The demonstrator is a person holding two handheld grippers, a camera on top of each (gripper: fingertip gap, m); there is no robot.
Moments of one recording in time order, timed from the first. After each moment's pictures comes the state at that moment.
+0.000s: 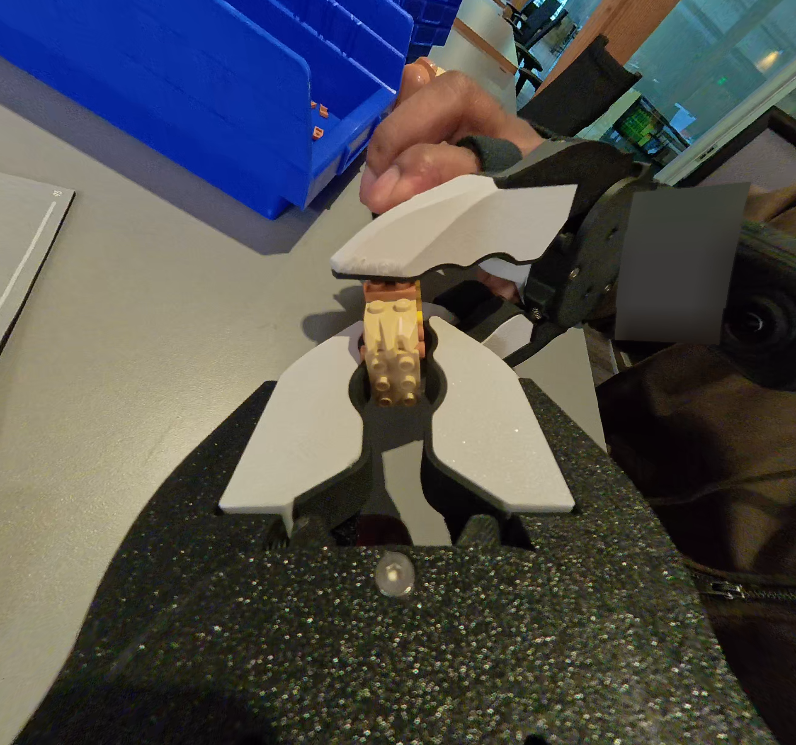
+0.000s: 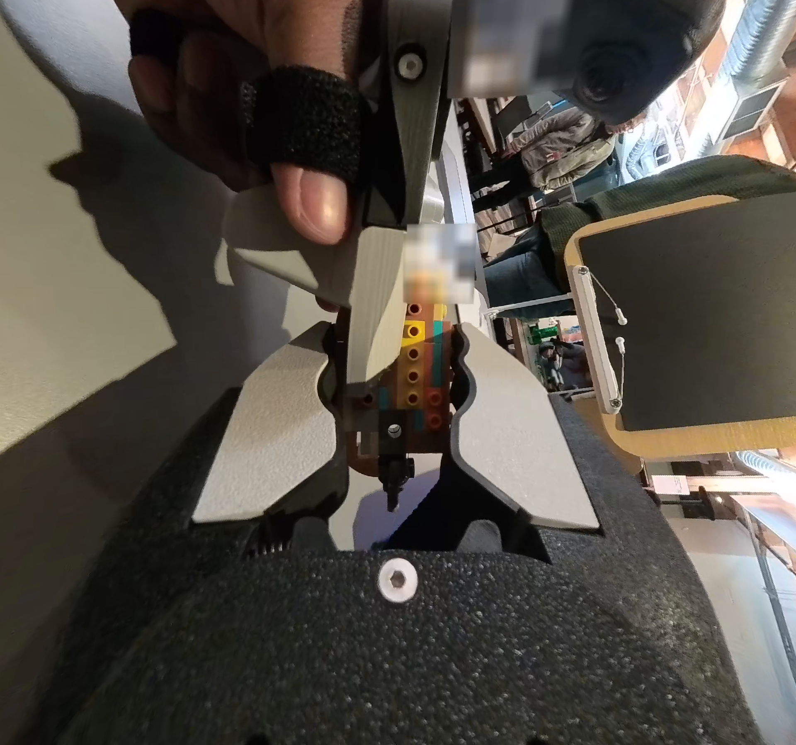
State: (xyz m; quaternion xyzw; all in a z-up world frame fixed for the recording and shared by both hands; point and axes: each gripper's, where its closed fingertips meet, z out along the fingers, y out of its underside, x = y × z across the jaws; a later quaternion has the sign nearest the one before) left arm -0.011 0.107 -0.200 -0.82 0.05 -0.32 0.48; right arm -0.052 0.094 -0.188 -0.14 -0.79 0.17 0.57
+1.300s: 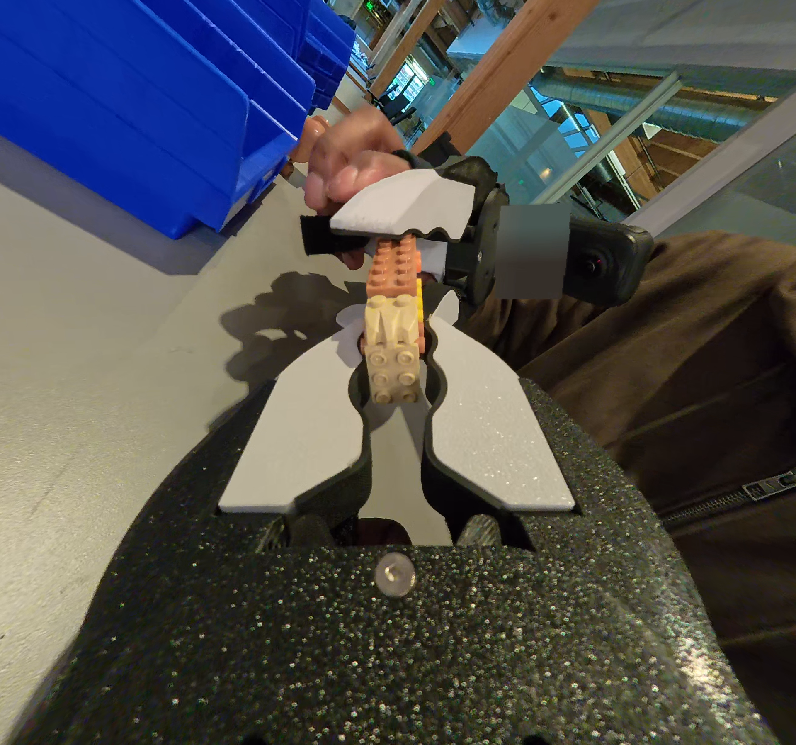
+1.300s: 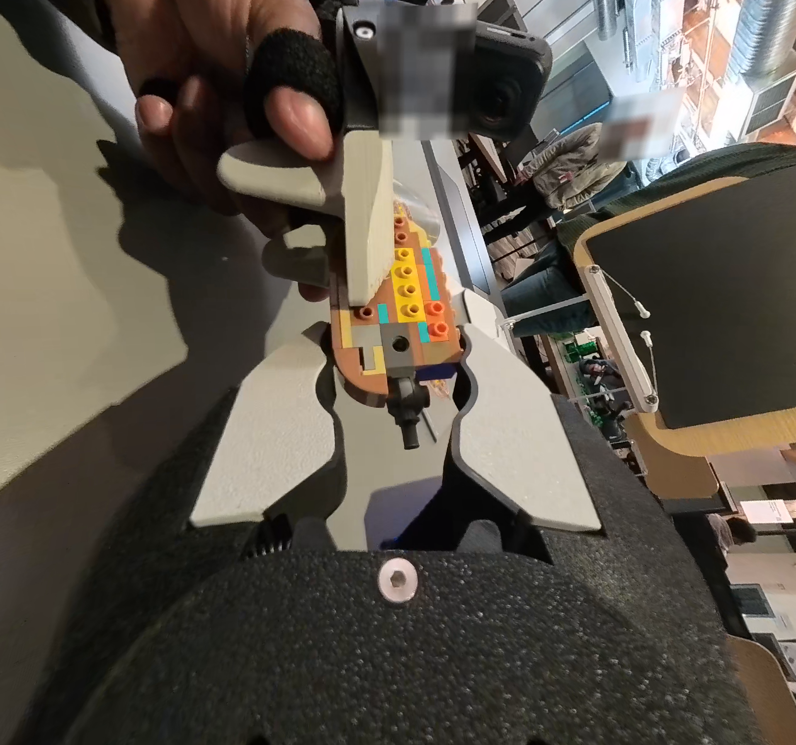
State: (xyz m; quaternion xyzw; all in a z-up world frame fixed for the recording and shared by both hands) left arm -0.004 0.094 -0.174 -0.72 0.04 -0.49 0.49; right arm -0.040 0.105 -0.176 -0.16 -0.78 0.26 0.55
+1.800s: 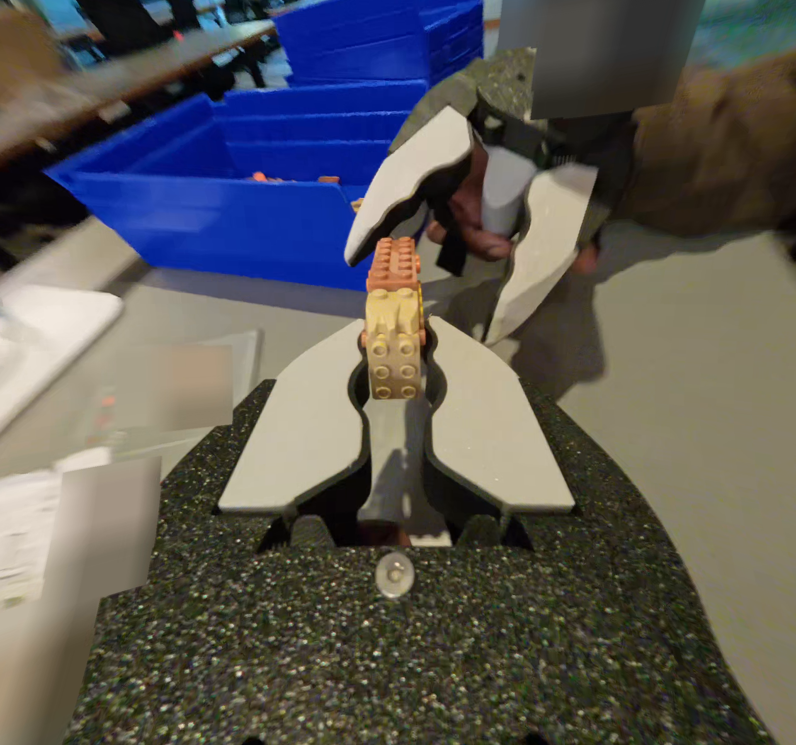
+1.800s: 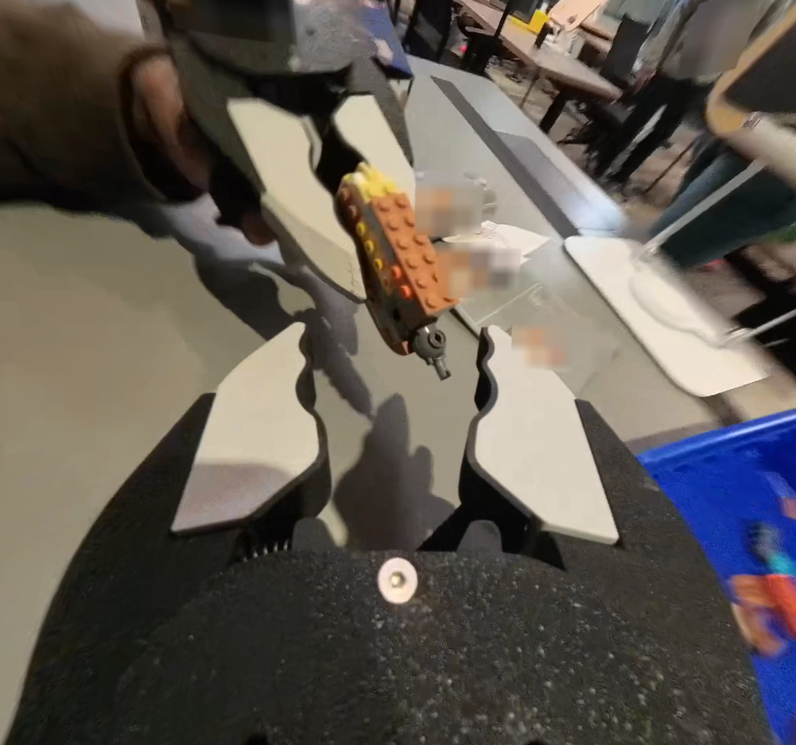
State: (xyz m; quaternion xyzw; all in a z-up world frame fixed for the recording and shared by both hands) left arm -0.040 0.107 -0.177 -0.78 0.21 -0.07 0.59; right arm -0.036 0.114 -0.179 -0.33 -0.75 0.45 0.36
